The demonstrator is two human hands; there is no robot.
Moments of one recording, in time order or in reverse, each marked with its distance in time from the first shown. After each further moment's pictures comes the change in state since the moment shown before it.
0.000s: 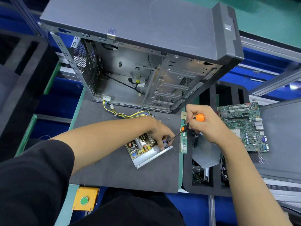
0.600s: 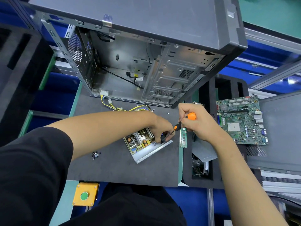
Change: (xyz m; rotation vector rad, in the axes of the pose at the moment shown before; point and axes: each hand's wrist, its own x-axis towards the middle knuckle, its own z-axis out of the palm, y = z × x) left_hand -0.003 0.008 -0.001 0.028 0.062 0.102; right_hand -0.001 0.003 0.024 0.013 -0.037 -0.006
